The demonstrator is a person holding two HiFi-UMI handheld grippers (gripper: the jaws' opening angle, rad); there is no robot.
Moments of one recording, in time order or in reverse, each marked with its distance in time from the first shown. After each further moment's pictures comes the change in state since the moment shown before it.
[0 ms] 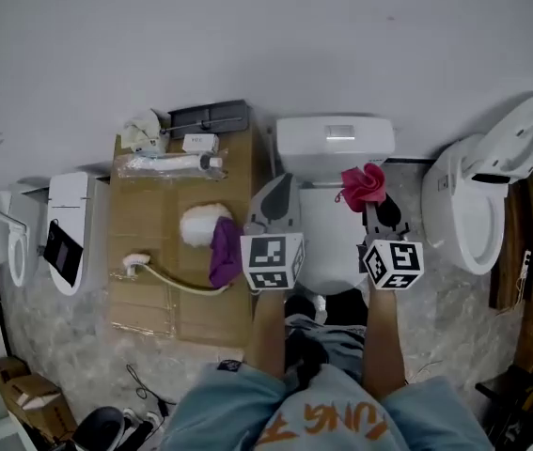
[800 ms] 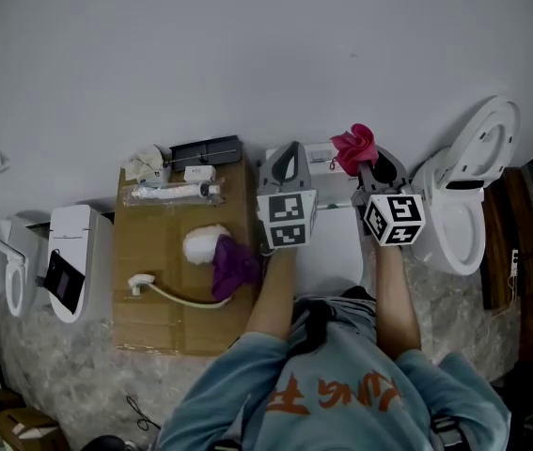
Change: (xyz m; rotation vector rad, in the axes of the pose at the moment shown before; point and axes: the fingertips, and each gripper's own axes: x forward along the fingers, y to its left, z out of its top) left arm 0.011 -0.038 0.116 0.100 -0.197 -0.029; right arm -0.004 0.008 0.148 -0.177 -0.181 0.011
